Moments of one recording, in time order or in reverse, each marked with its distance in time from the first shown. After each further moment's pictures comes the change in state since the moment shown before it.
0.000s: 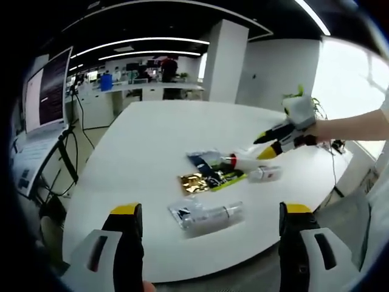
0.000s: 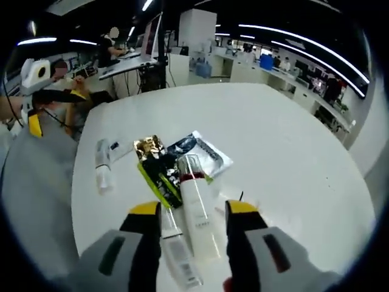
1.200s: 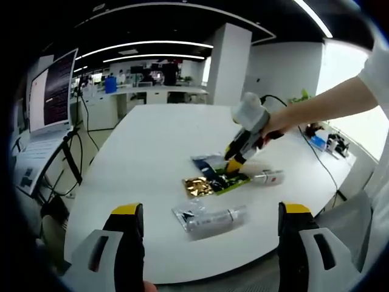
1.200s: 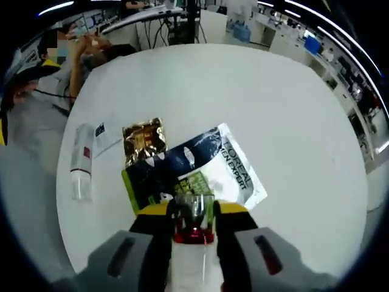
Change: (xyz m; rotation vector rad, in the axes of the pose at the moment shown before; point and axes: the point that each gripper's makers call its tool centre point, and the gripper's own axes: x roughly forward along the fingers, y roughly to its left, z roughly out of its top) left arm -0.003 0.006 0.004 -0.006 -0.028 0.028; right arm 0.100 0.012 0.021 -0.158 0.325 0.179
